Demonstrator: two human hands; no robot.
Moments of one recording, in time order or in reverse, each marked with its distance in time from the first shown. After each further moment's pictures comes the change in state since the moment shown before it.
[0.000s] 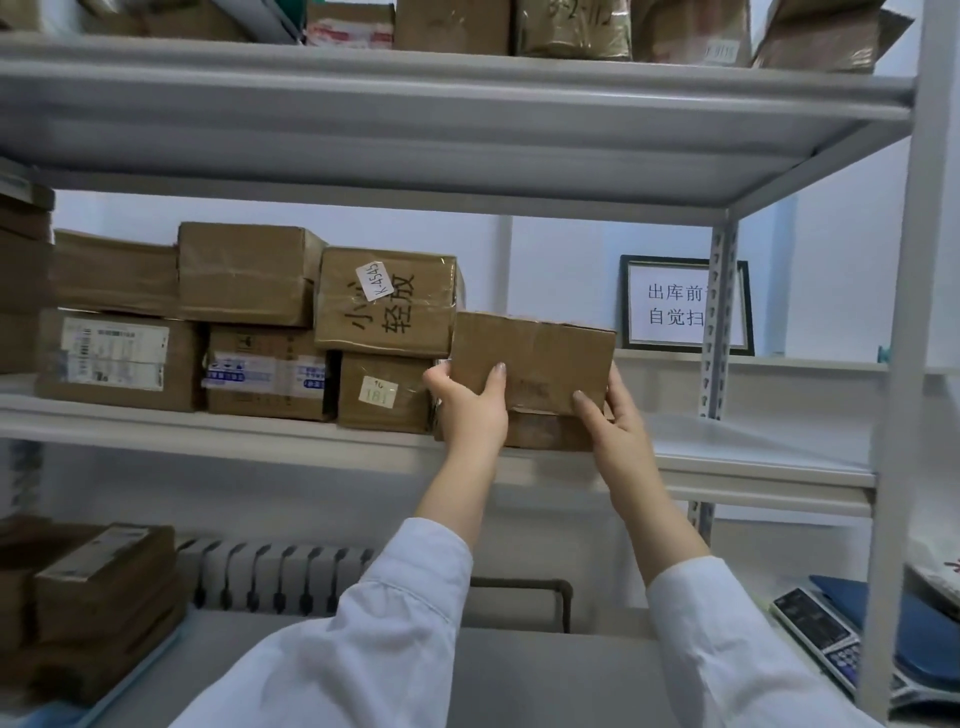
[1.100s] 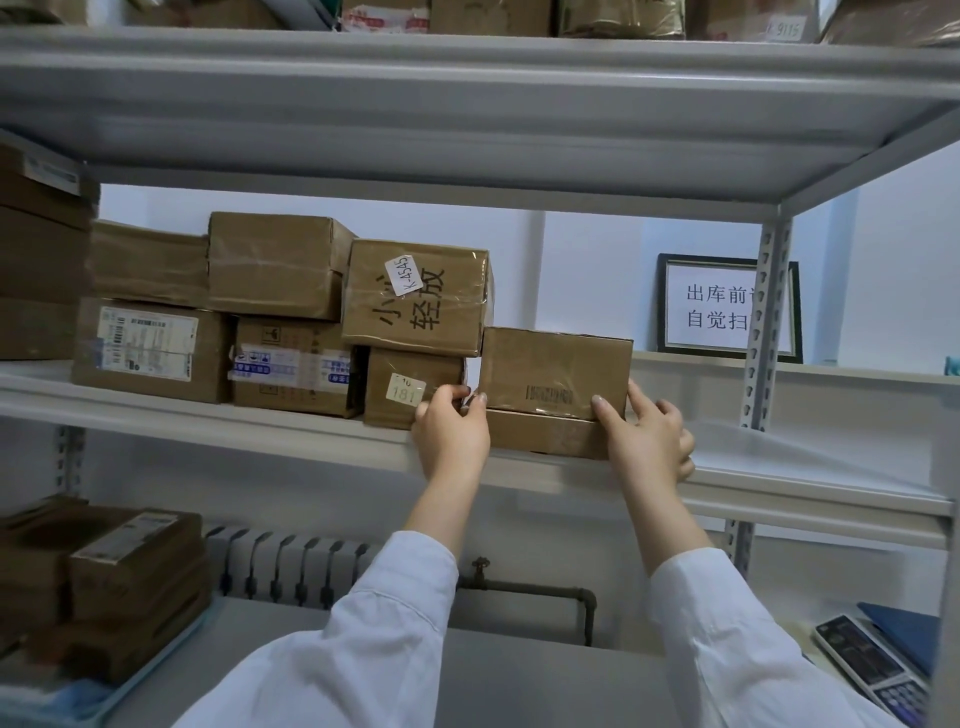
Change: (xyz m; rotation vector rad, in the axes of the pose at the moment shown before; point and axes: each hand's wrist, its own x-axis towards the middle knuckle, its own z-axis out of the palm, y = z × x) left_hand 0.031 -0.025 -0.036 0.489 0.172 0.105; right_hand 0.024 0.023 0.015 -0.622 0.293 0.265
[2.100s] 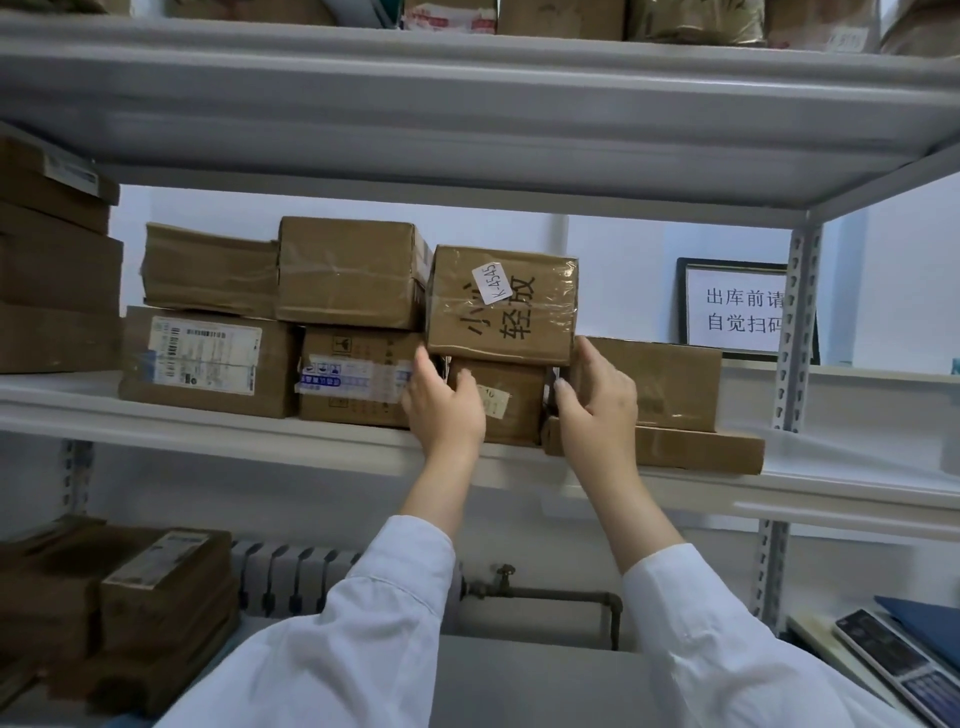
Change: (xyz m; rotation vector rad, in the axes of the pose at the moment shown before) left_hand 0.068 -0.018 -0.073 -0.166 0.007 0.084; right_hand -0.074 -0.096 0.077 0.164 0.042 -0.514
